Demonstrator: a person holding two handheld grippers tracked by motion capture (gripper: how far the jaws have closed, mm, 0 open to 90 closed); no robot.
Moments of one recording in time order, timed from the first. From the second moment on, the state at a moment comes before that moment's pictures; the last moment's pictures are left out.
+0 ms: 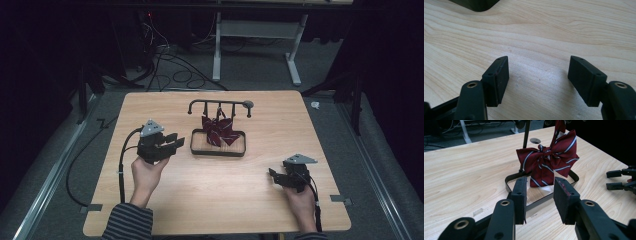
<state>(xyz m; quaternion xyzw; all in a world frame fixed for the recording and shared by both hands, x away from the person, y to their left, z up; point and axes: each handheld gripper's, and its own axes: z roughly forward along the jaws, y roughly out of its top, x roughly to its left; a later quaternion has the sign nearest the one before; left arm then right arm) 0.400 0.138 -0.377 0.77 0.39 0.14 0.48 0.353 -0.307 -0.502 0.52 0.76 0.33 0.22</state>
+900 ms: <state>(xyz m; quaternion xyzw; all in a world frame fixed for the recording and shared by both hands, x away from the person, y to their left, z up) 0.384 0.149 -0.396 0.76 0.41 0.14 0.48 0.353 -0.306 -0.502 0.52 0.76 0.32 0.22</state>
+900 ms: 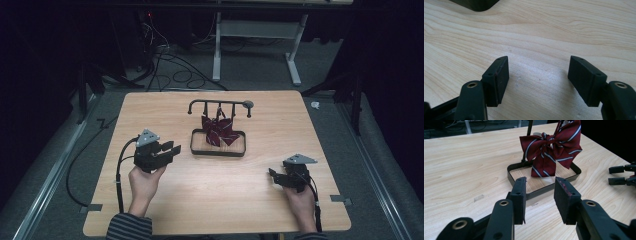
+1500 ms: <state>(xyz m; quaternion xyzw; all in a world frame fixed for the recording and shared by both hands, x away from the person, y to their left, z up) 0.373 0.160 -0.420 0.76 0.44 0.13 0.47 0.352 -0.306 -0.502 0.52 0.76 0.32 0.23</state>
